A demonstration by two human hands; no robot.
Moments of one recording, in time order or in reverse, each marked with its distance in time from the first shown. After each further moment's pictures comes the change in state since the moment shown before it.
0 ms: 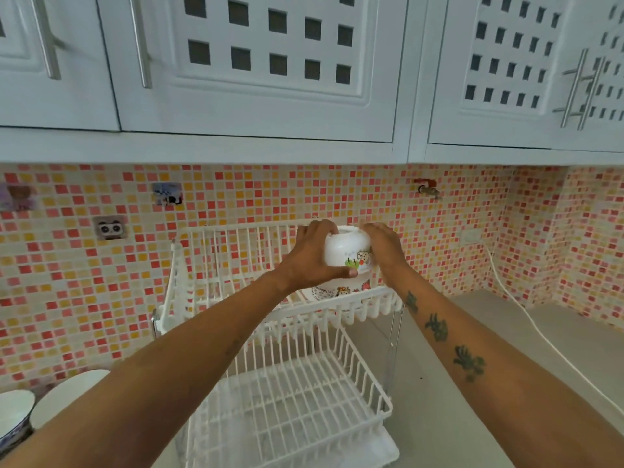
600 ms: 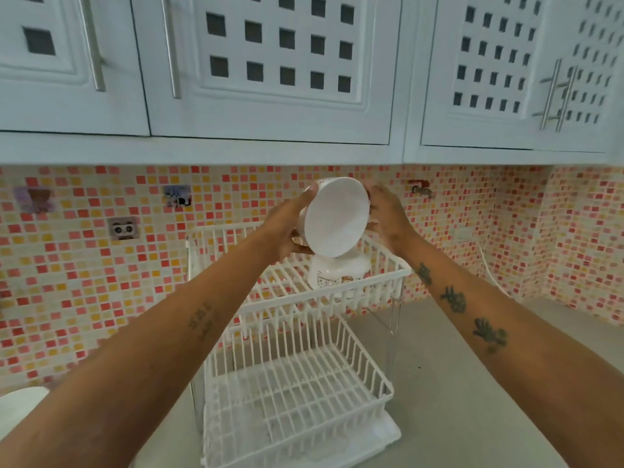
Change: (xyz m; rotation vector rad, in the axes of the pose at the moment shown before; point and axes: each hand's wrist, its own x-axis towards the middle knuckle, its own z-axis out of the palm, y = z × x) left_hand -0.023 0.038 -0.085 -0.986 -0.001 -0.551; right_hand -0.049 -0.072 0.003 -0.069 -0.198 -0.252
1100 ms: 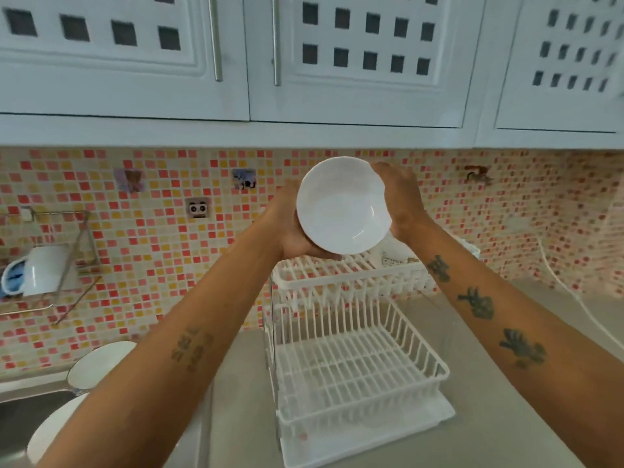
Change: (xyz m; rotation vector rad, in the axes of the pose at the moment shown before) left_hand -0.094 0.015 -0.092 -0.237 -0.116 -0.157; right_hand -0.045 -0.055 0.117 0.057 0.077 -0.003
